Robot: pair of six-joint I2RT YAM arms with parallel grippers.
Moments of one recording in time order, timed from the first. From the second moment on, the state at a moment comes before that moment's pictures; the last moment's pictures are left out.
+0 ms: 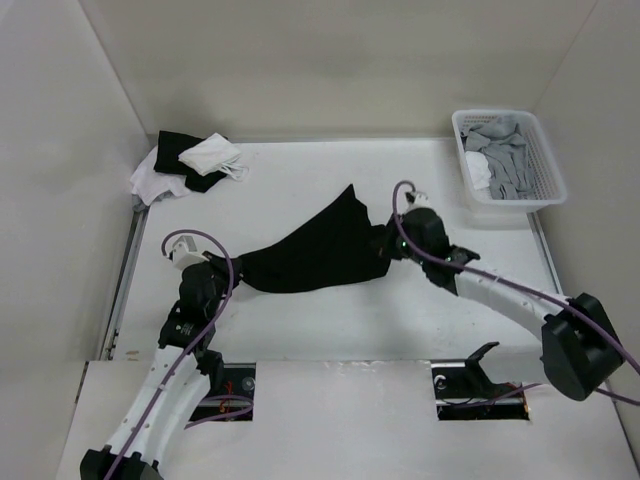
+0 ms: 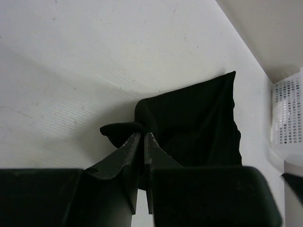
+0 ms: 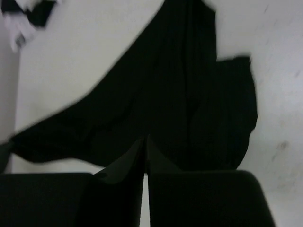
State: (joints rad) left arm -0.20 0.50 0.26 -0.12 -0.18 -0.86; right arm 0.54 1.30 0.78 0.03 0.03 0.70
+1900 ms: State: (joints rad) left arm -0.12 0.47 0.25 -0.30 -0.17 -0.89; right arm 0.73 0.53 0.34 -0.33 0.07 0.96
